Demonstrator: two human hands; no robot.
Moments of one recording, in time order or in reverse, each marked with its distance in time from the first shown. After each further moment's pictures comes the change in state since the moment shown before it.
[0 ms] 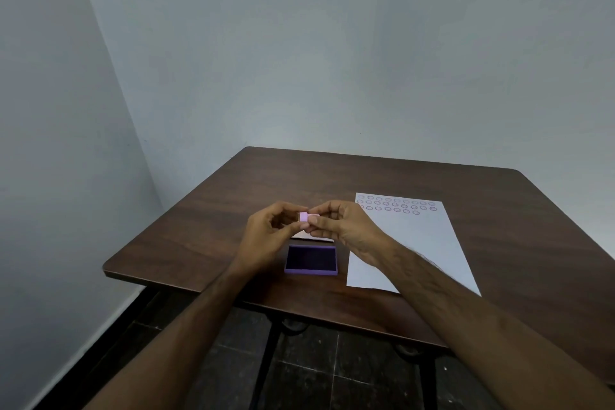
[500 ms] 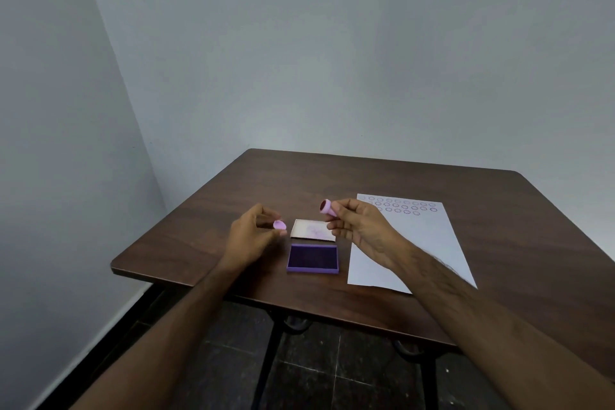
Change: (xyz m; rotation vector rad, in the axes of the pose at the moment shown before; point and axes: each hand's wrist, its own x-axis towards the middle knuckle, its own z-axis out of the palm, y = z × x) left_hand -0.004 -0.028 -0.027 0.191 0.078 -0.289; right_hand -0.012 -0.004 -0.015 0.131 0.116 0.022
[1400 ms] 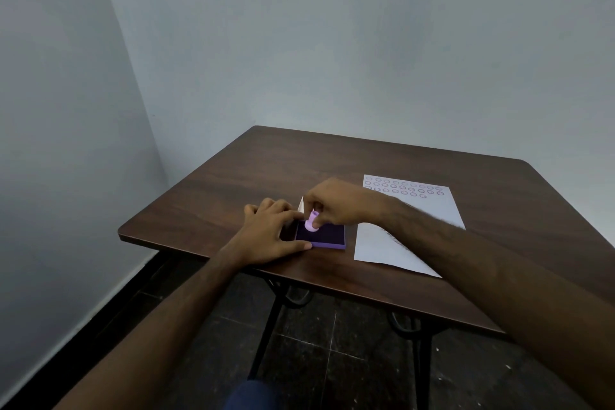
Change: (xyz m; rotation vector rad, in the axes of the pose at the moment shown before) left_hand -0.031 0.006 -0.003 0.642 -0.290 0.366; right_hand 0.011 -0.031 0.061 -1.683 -0.480 -0.284
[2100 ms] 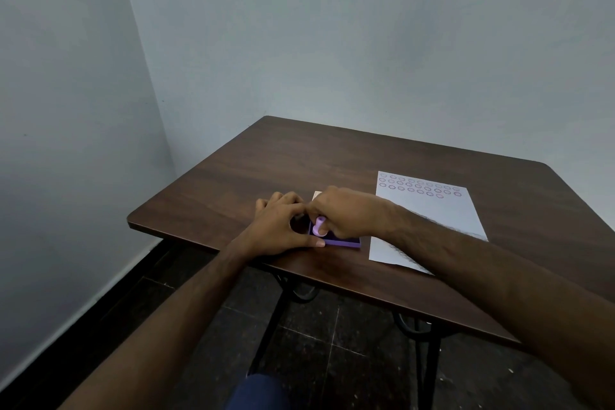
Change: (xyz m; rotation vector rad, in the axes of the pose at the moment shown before) left_hand 0.007 -0.008 0.005 -0.109 -0.001 -0.048; right_hand 0.009 -0.014 0.016 -0.042 -0.088 -0.092
